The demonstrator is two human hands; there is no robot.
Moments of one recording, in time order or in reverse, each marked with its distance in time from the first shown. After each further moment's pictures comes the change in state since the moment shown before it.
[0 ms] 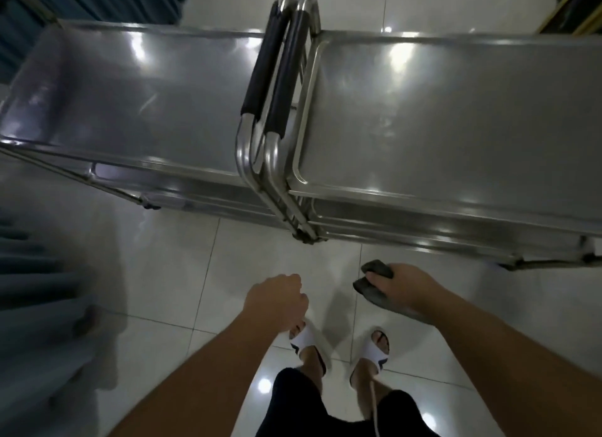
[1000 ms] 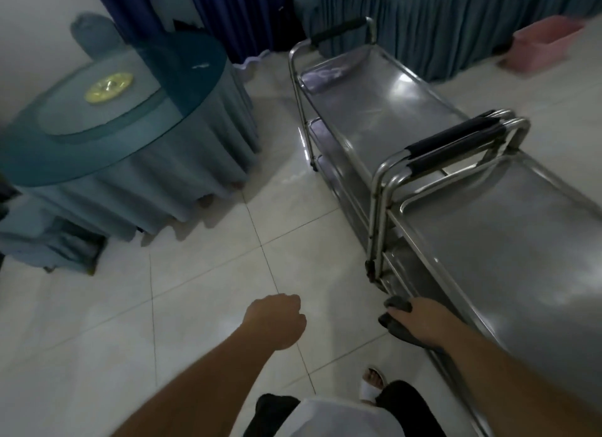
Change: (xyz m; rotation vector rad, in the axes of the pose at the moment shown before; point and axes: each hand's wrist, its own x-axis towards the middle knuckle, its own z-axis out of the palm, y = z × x) left_hand -0.240 0.189 0.059 -0.460 0.182 -0.691; right_hand -0.068 0.008 -0.121 -0.775 -0.292 -0.563
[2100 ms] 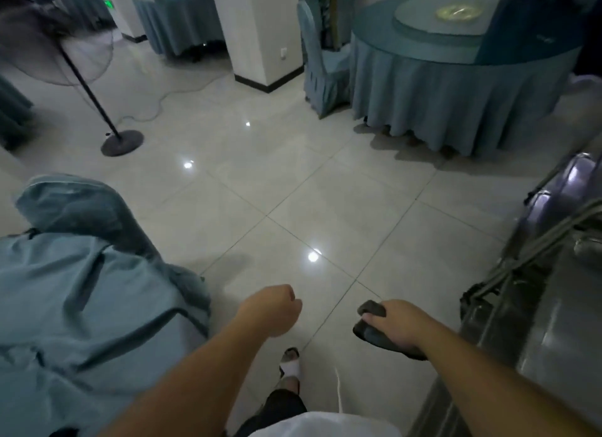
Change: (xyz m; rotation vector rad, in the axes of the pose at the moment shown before) left_hand -0.424 0.267 0.329 -1.012 0.147 -0.949; right_hand -0.254 0.104 0.174 -0.836 -0.404 -0.704
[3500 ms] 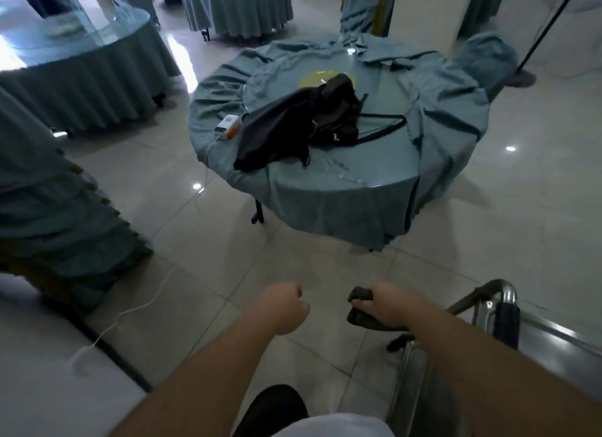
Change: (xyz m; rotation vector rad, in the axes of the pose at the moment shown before) left_hand -0.708 0.241 0.570 -0.819 0.262 -1.001; right_hand -0.483 0.229 0.318 -1.178 -0.477 -0.979
